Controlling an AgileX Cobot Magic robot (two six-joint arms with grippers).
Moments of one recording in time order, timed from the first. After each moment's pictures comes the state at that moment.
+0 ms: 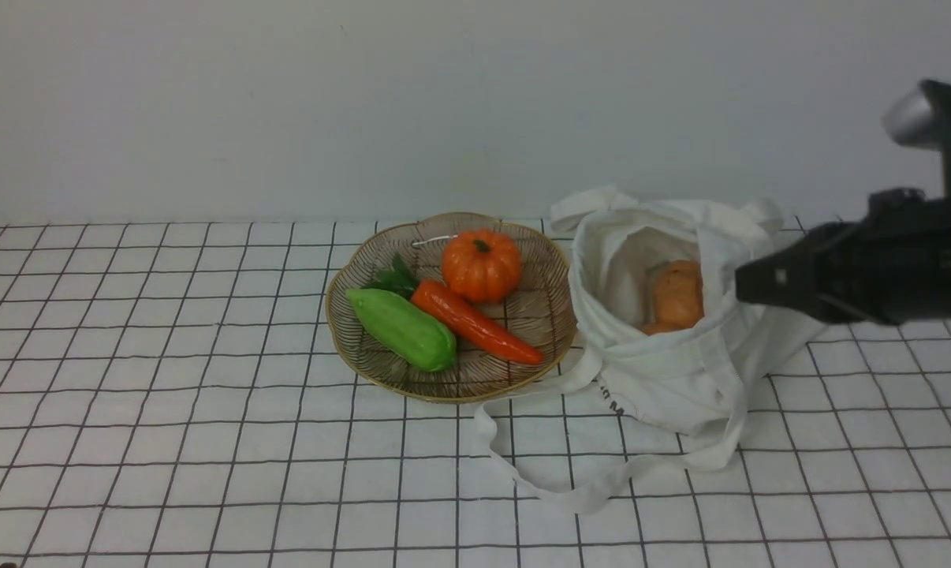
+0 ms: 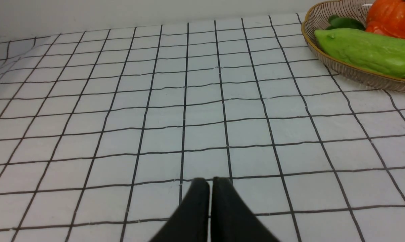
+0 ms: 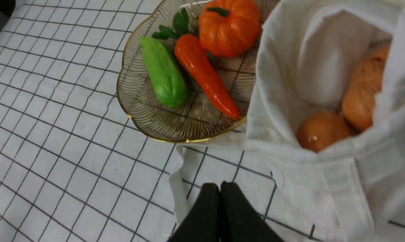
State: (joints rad) right arm 0.15 1.34 -1.00 0.82 0.77 -0.65; left arm 0.01 -0.01 0.03 0.03 0.38 0.04
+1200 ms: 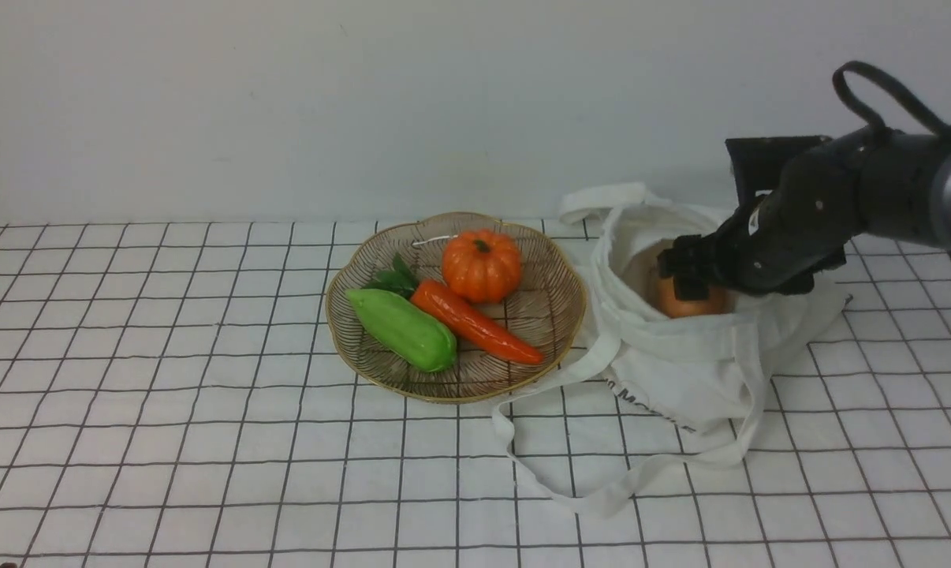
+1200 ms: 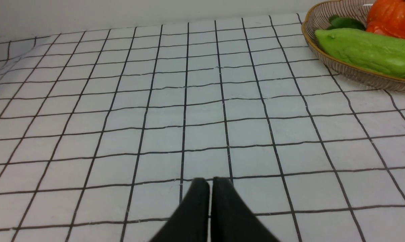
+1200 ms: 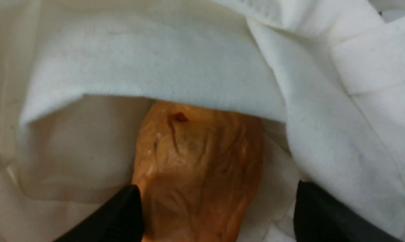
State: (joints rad) right arm 0.25 1.98 -1.37 -0.17 0.58 0.33; left arm 0.01 -0.01 0.03 0.03 0.38 0.04
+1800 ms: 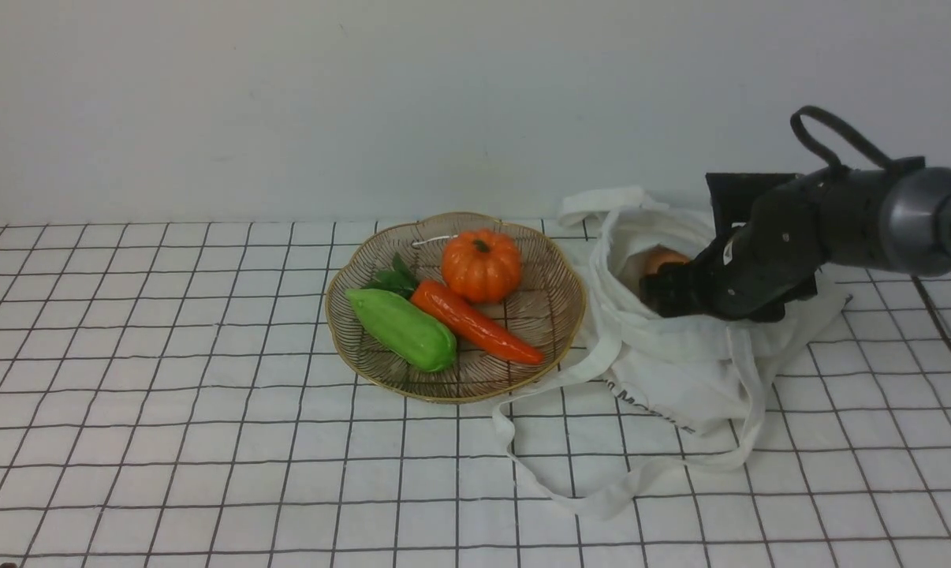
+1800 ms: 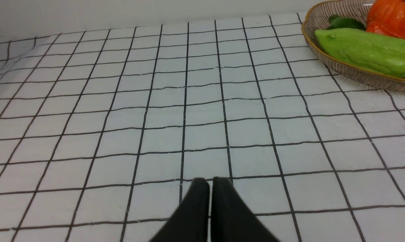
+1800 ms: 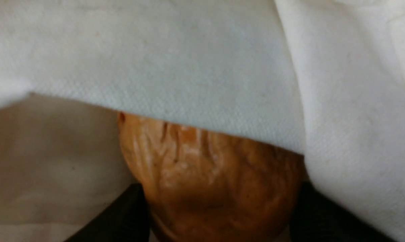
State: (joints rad) right arm 0.26 2.07 -1.38 -0.15 0.52 0.36; left arm 0.01 -0.01 0.03 0.03 0.38 0.04
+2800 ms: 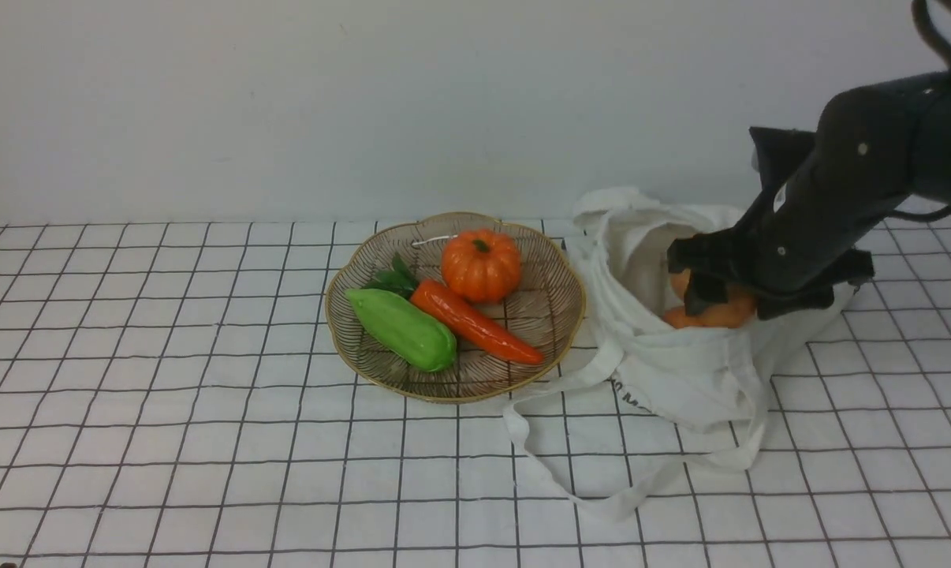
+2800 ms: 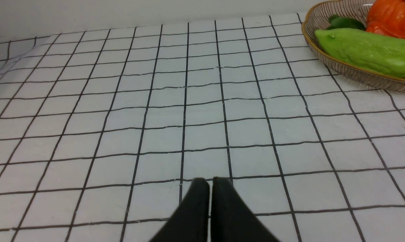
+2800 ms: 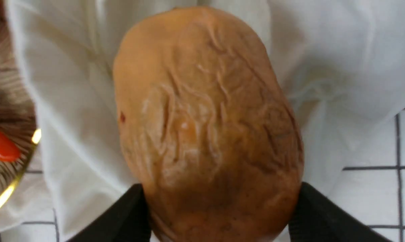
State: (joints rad) right arm 0.26 1.87 -1.38 0.03 0.86 0.27; left arm 0.01 -0.01 0.03 0.03 0.38 0.04
